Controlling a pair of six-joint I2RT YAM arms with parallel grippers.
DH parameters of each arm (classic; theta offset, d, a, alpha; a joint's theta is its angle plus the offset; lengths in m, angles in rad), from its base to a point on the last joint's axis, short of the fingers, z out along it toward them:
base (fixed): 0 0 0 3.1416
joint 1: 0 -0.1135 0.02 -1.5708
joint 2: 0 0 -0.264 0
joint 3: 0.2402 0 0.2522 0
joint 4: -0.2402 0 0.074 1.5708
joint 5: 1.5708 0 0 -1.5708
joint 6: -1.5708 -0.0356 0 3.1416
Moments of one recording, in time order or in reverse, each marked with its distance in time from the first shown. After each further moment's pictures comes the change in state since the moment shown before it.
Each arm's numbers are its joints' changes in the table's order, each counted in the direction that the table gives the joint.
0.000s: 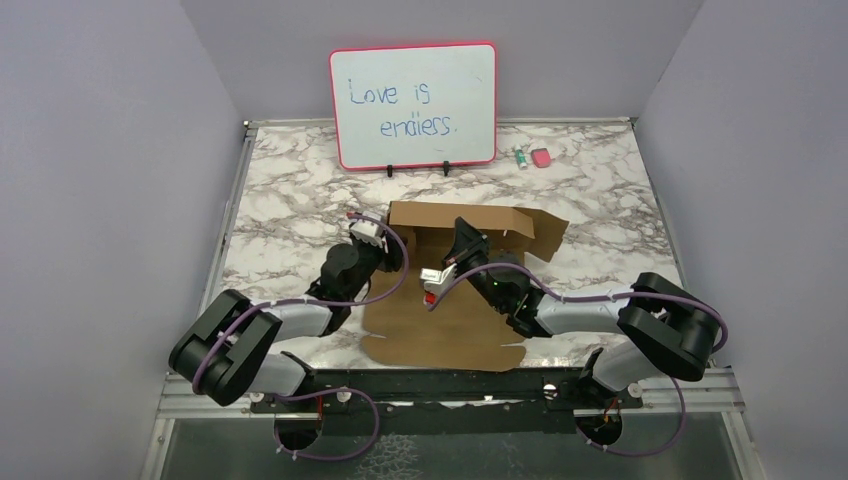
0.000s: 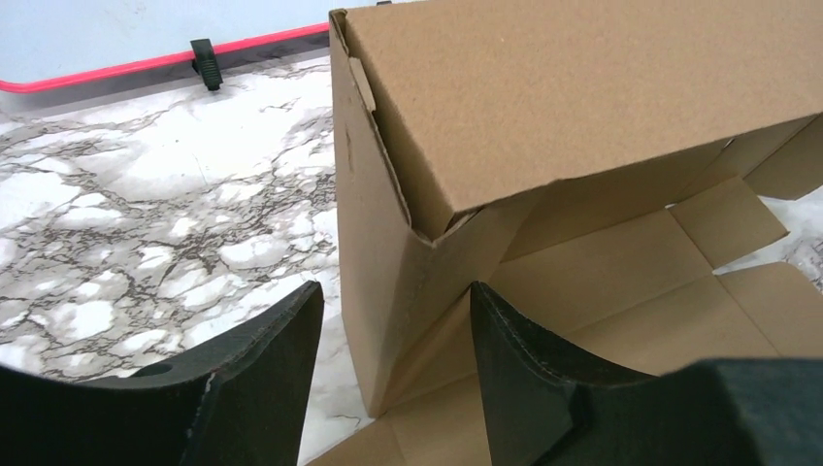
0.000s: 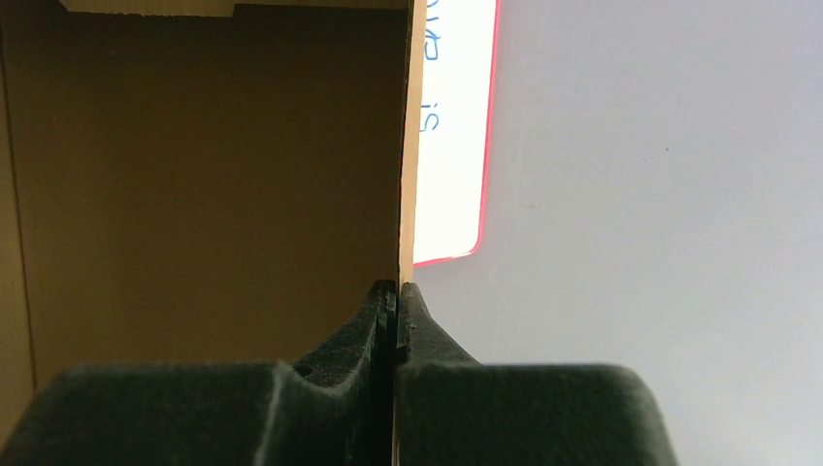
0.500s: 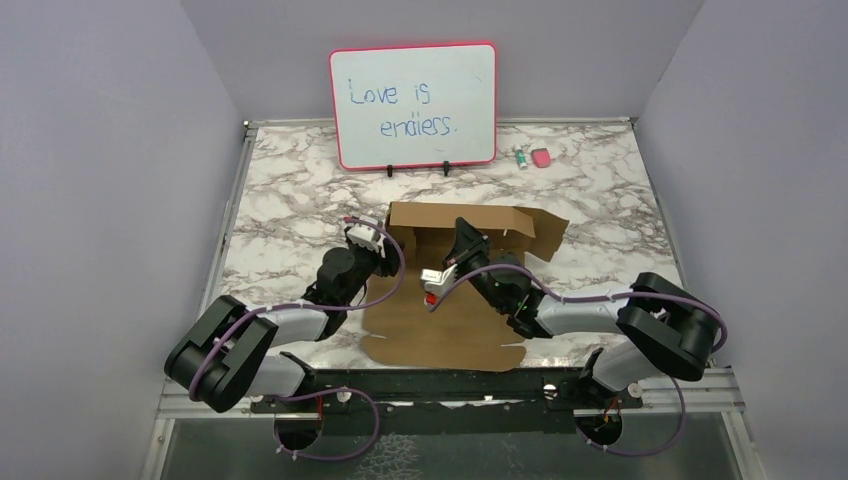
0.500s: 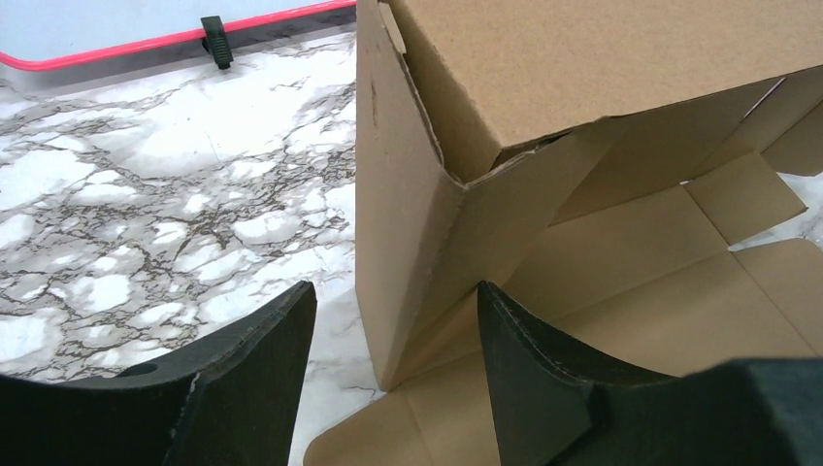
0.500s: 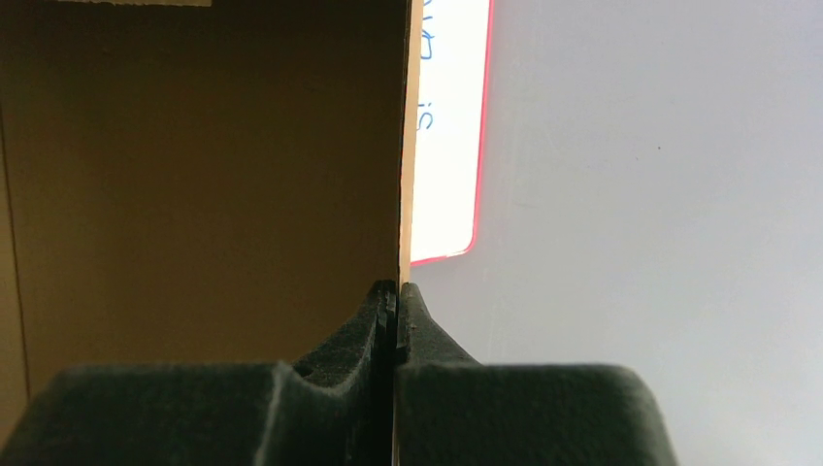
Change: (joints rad) left arm -0.014 0.024 -0.035 -0.007 0.010 -0.016; right arm 0.001 -0.006 -0.012 0.035 0.000 0.013
